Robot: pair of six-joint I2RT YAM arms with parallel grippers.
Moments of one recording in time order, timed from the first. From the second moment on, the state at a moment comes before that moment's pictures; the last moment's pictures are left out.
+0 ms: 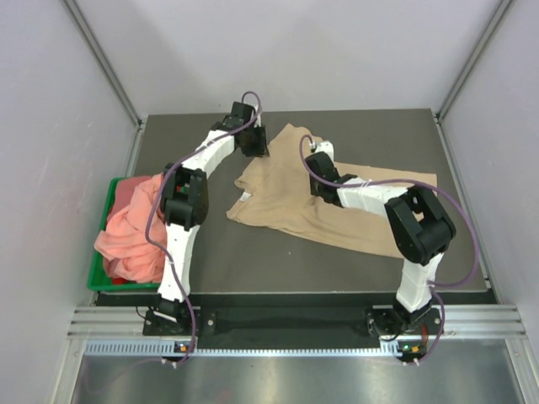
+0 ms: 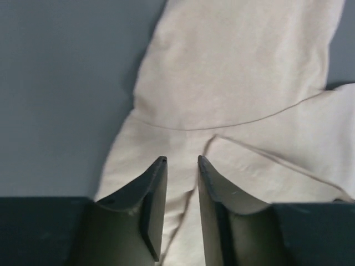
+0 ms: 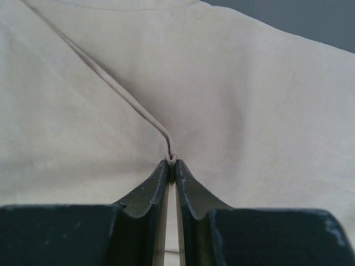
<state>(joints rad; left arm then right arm) -0.31 2.36 2.04 -0.53 0.25 -0.32 0.58 1.86 1.15 -0.05 0.40 0.30</state>
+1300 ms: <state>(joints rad) -0.31 1.77 1.24 -0.72 0.13 -0.42 0.38 1.44 0.78 -0.52 0.30 0.60</state>
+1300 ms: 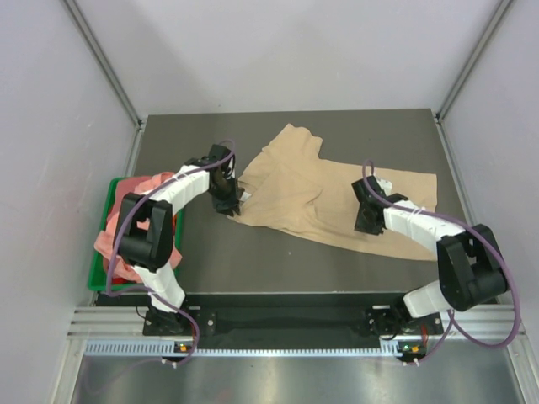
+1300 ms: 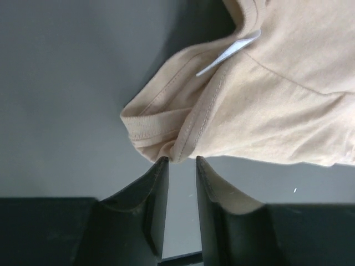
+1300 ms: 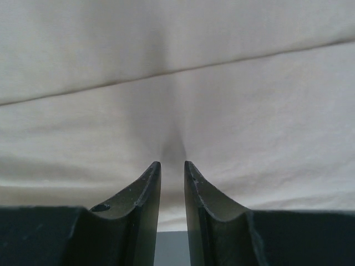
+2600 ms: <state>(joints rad) -0.31 1.82 1.65 -0.92 0.05 -0.40 0.26 1.33 0.79 -0.52 0.18 0.59</state>
